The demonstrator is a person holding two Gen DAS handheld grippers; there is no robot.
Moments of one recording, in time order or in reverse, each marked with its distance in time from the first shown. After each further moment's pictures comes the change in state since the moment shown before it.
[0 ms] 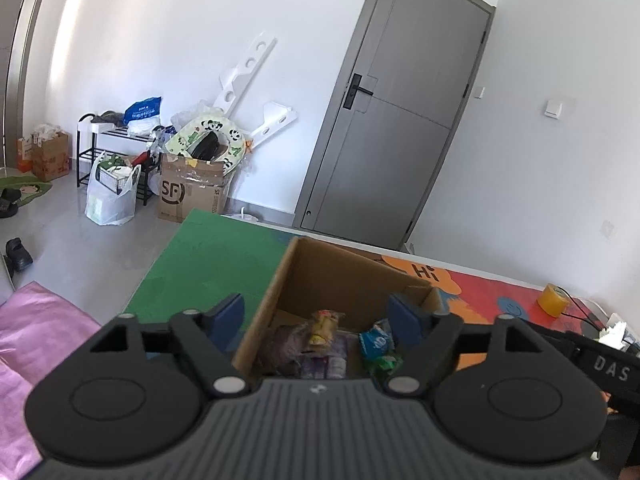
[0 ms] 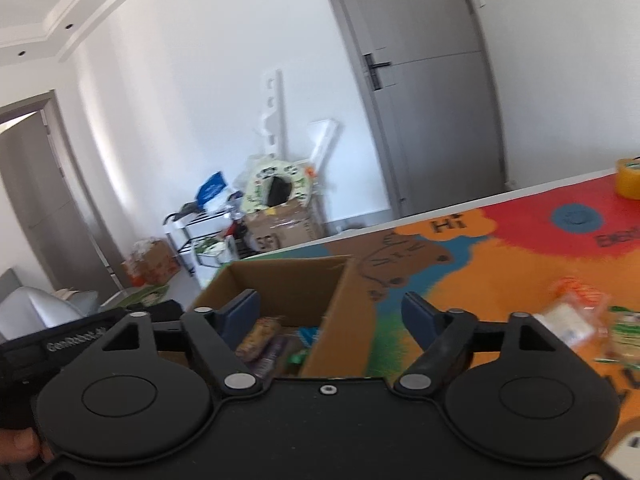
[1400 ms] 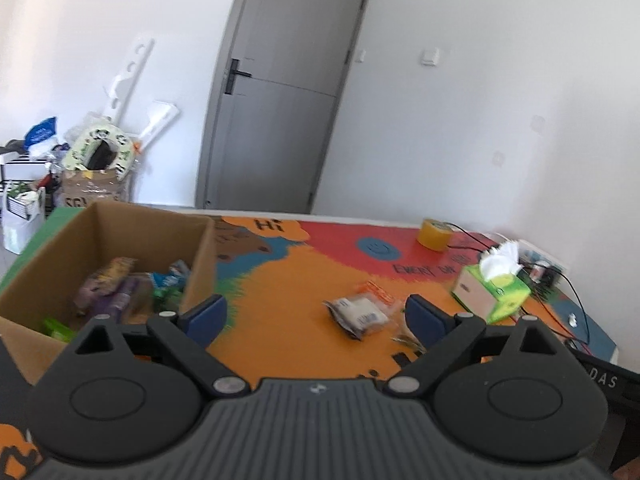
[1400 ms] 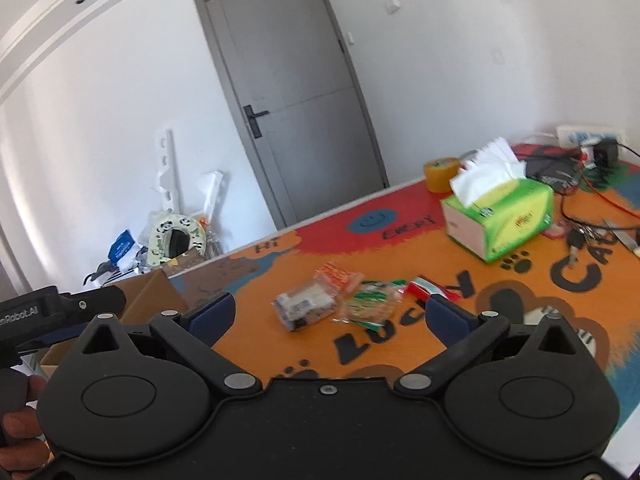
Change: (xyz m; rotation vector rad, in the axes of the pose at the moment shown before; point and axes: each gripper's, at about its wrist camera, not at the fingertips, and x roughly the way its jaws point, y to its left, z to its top) left arm -0.034 -0.143 -0.070 0.189 0.049 -0.251; right arm -0.127 -0.154 -0.053 0.154 -0.131 -0.246
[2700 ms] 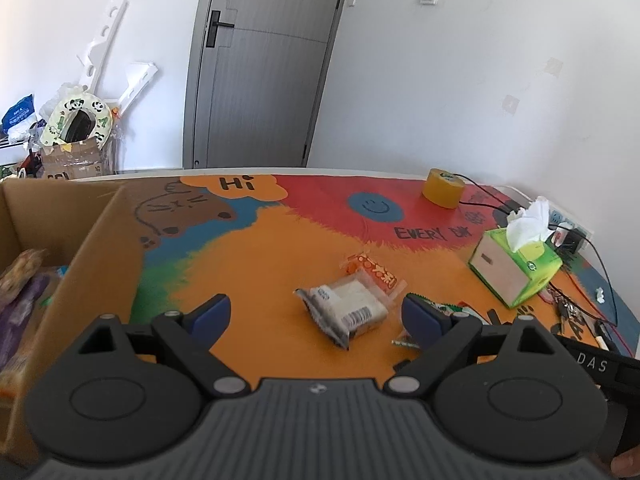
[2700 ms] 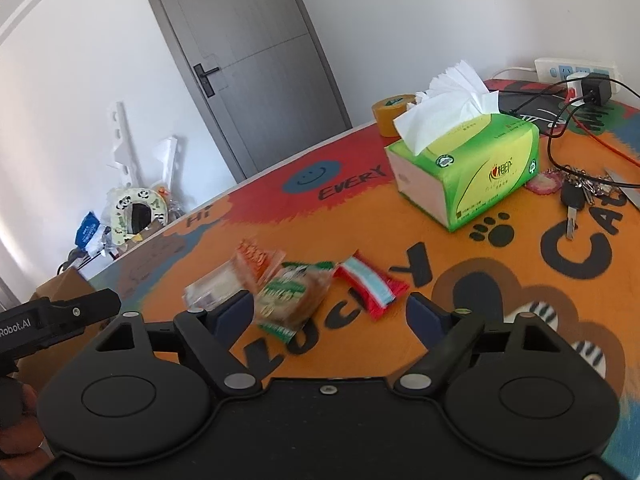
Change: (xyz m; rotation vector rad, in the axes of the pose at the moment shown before) left arm 0.116 -0.034 0.003 0.035 0.153 0.020; right arm 0.088 -0.060 0.016 0.081 0.164 -0.071
